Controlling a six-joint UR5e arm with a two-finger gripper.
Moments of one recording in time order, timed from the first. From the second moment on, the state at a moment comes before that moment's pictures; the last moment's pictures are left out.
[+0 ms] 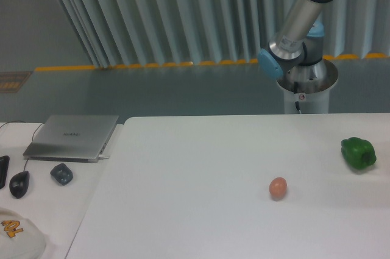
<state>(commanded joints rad) 2.92 -2.05 -1.47 -1.01 1.48 1.92</state>
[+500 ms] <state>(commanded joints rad) 2.93 -2.05 -1.47 -1.00 1.48 1.96</state>
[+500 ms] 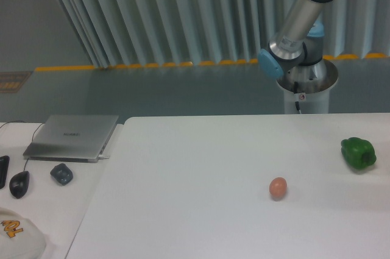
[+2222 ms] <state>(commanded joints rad) 2.91 -2.06 -1.43 -0.94 1.58 2.08</state>
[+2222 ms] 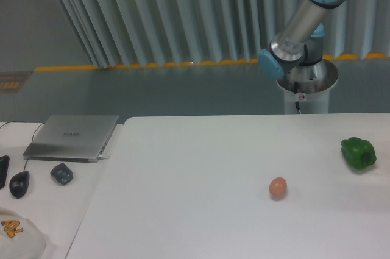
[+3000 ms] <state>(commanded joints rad) 2.91 -2.10 -1.42 -0.93 1.58 2.09</state>
